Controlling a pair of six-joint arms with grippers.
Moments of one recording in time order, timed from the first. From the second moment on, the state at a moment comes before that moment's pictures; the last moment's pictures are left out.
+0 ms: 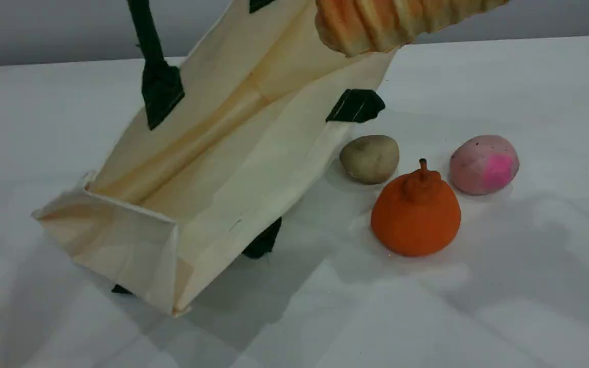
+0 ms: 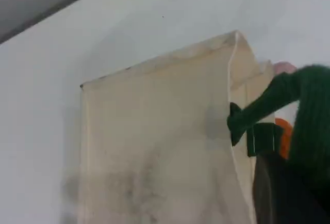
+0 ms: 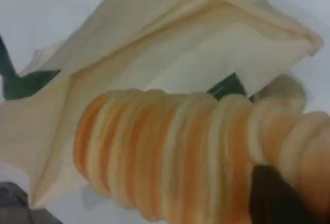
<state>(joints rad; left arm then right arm) -0.32 1.64 -1.65 -0.42 1.00 0.41 0.30 1.33 -0.95 0.66 0.72 -0.55</state>
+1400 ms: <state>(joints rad) -0.37 1.64 -1.72 -0.44 1.10 0.41 0.56 1.74 -0.96 1.06 0.33 -0.89</state>
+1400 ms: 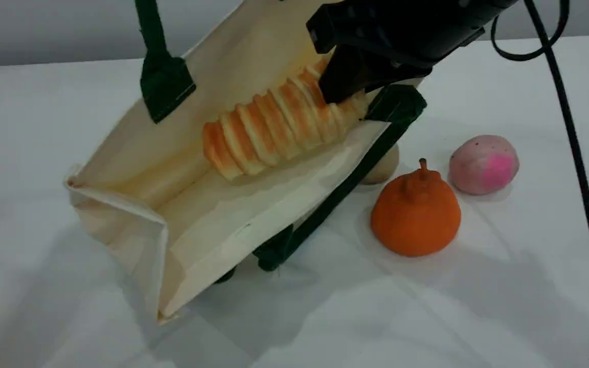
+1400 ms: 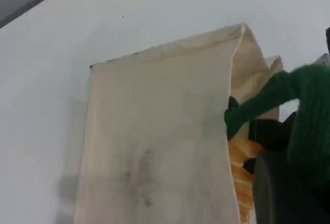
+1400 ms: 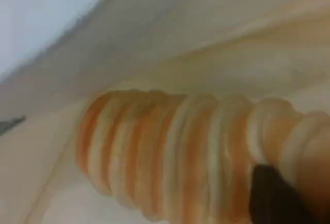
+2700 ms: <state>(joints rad) -0.37 1.64 -1.72 -0.35 1.11 0.38 0.48 1.48 -0.95 1.10 0.42 -1.08</state>
